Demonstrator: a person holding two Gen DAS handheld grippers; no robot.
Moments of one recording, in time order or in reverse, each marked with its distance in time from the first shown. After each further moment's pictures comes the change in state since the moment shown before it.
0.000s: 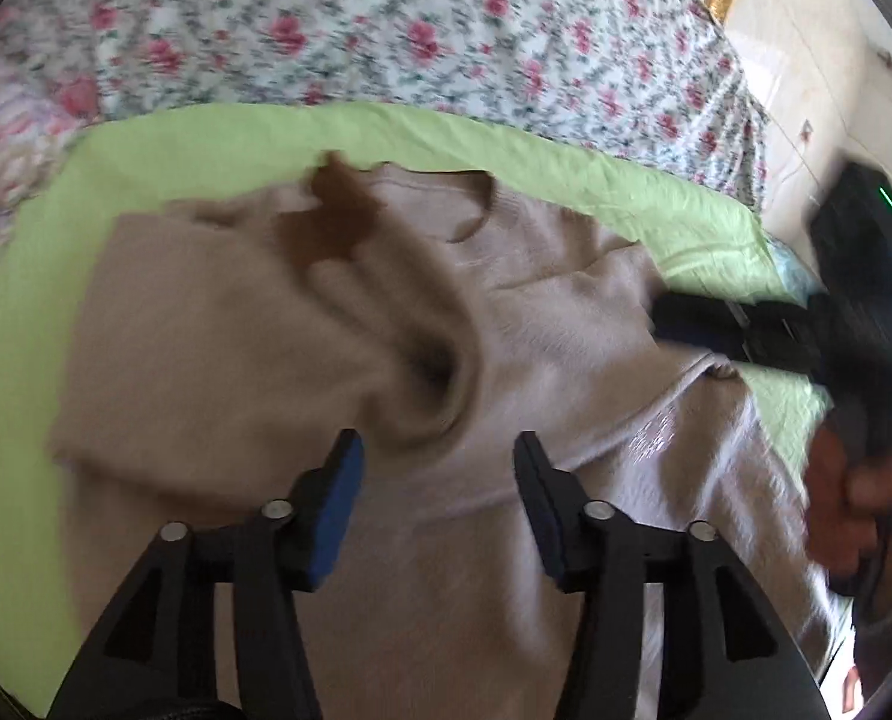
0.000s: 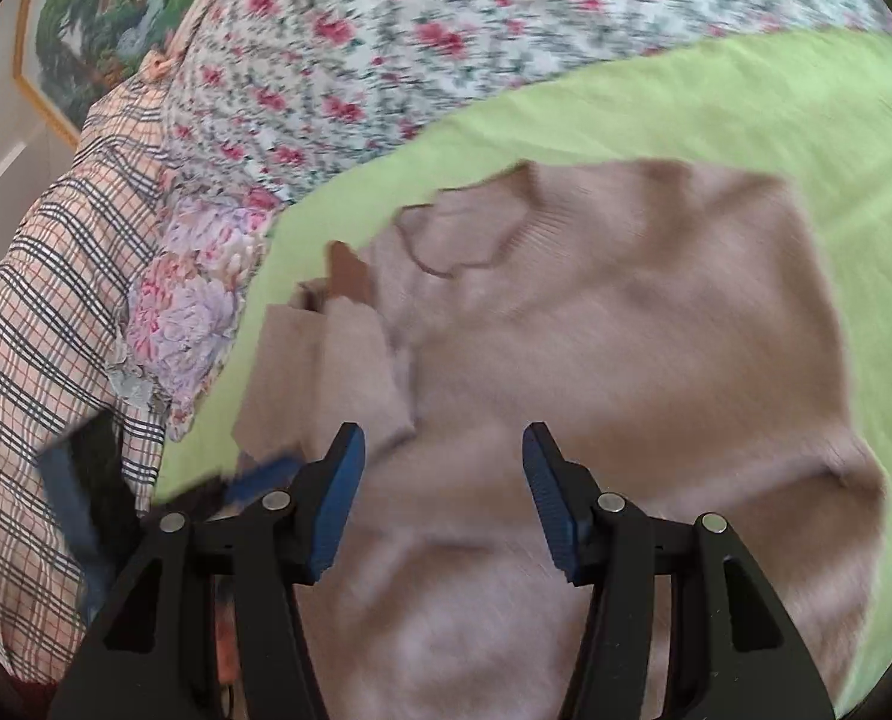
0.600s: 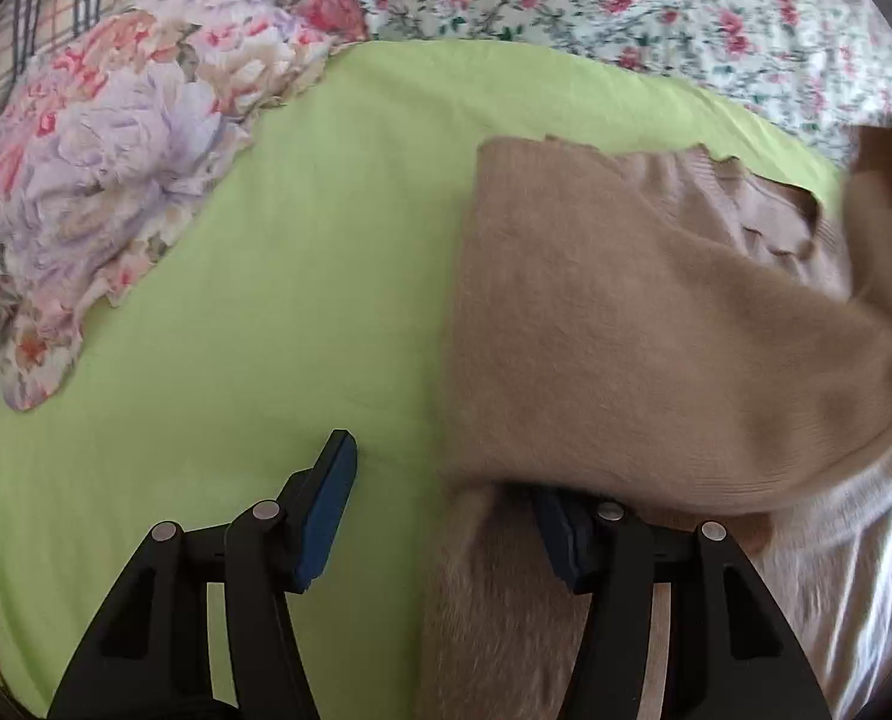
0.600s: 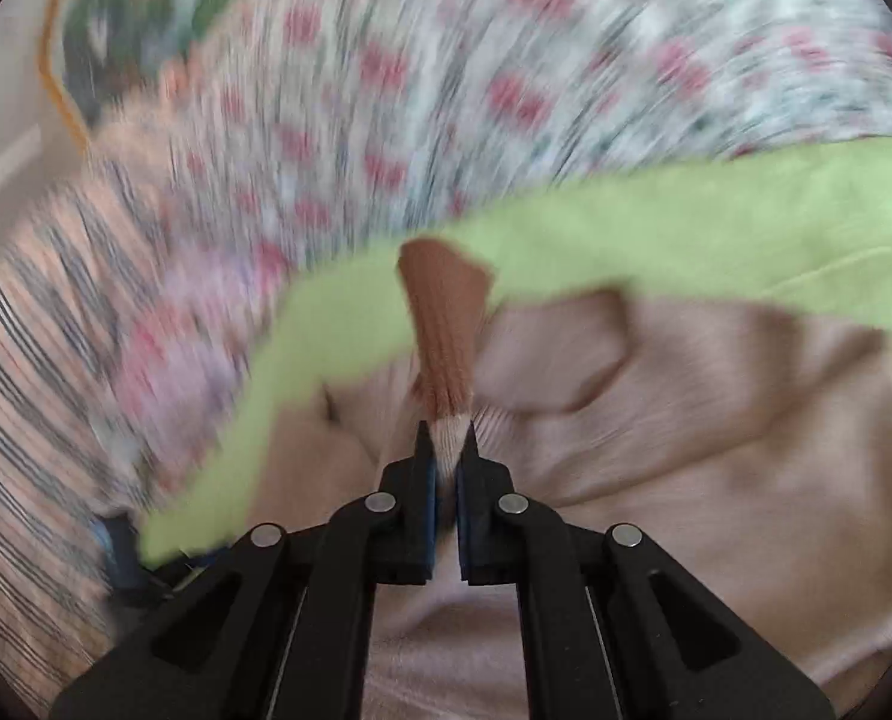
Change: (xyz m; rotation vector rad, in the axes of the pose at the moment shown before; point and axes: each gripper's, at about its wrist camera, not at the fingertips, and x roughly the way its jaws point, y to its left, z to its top) left arm 0.014 0.134 0.006 -0.192 0.089 0.473; right arm -0.025 0.004 0.037 0.015 -0.292 -0.015
